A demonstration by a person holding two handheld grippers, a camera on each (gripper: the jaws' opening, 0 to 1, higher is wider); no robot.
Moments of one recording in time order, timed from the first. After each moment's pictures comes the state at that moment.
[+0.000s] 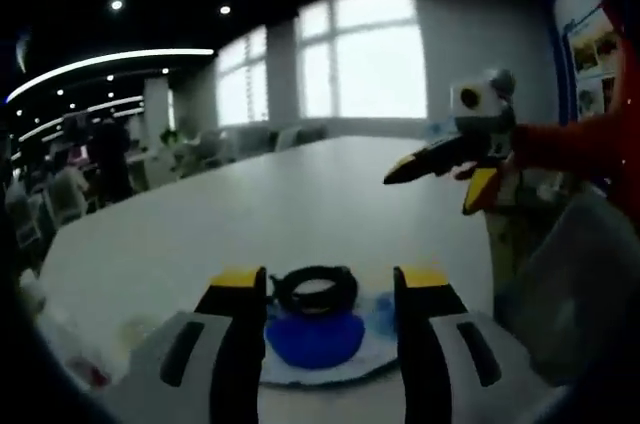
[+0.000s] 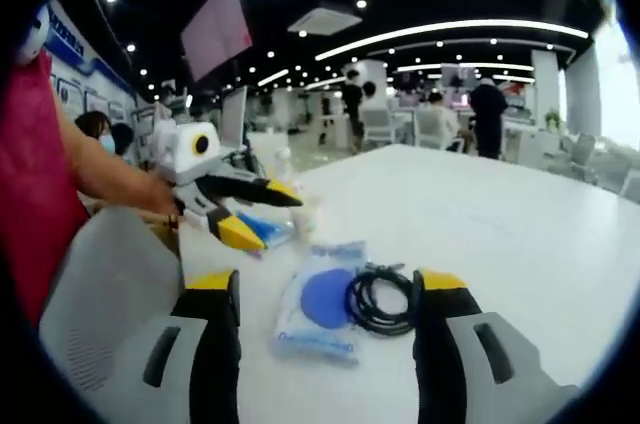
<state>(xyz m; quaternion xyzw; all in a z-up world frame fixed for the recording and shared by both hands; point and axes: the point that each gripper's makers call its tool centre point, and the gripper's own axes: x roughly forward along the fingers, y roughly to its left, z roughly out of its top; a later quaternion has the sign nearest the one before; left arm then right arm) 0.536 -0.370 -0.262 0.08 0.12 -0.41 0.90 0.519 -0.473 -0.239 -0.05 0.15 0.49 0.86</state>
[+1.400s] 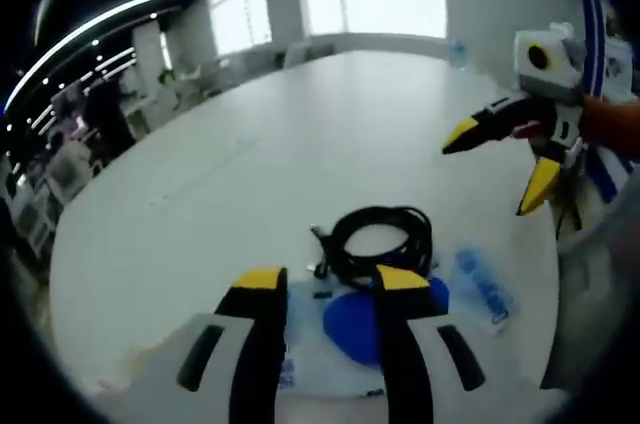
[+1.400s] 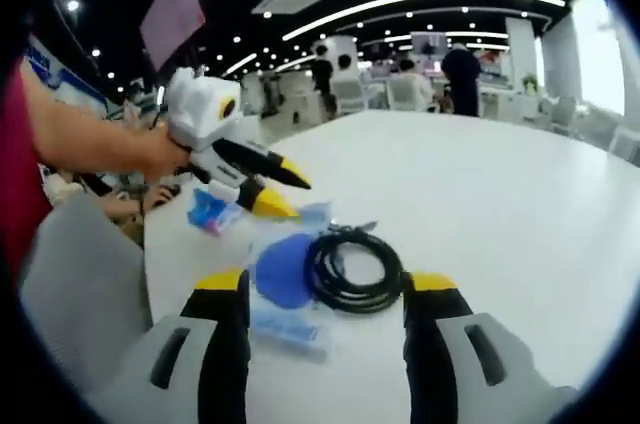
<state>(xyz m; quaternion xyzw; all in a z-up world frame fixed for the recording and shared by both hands) 0.609 -0.366 -0.330 0.16 0.27 -0.38 0.87 0.574 -0.474 -0.308 -0.04 0.22 0.43 0.87</state>
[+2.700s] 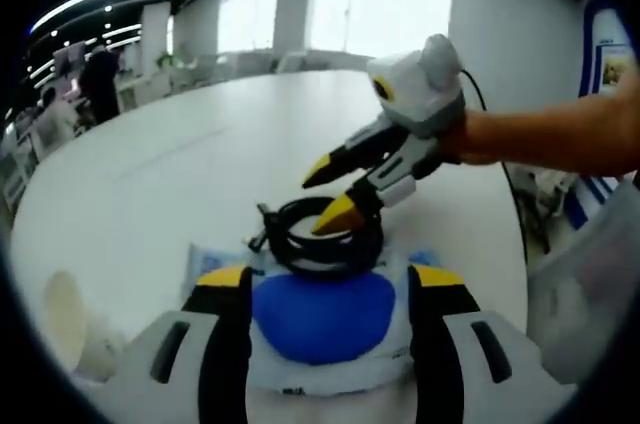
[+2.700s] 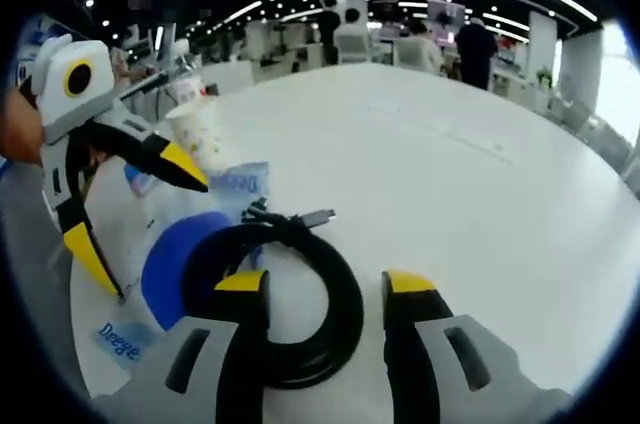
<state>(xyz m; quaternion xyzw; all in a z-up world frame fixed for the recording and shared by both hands) 0.575 -0.384 -0.356 0.07 0.28 -0.40 0.87 0.653 -0.438 -0.390 -0.14 0.28 0.44 0.84</state>
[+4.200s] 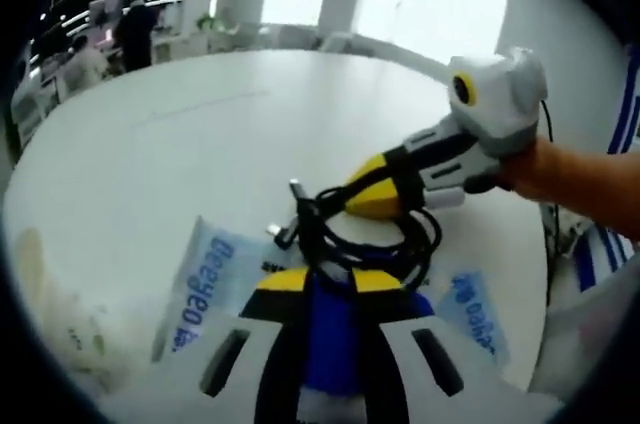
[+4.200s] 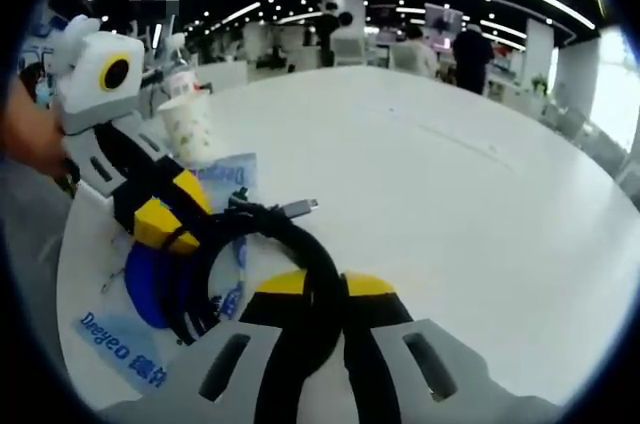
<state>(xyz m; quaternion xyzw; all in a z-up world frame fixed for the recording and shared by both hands) 0.608 -0.379 -0.384 0.00 0.34 -0.32 0.88 0.658 -0.445 -0.396 -0.15 0.27 0.43 0.85</state>
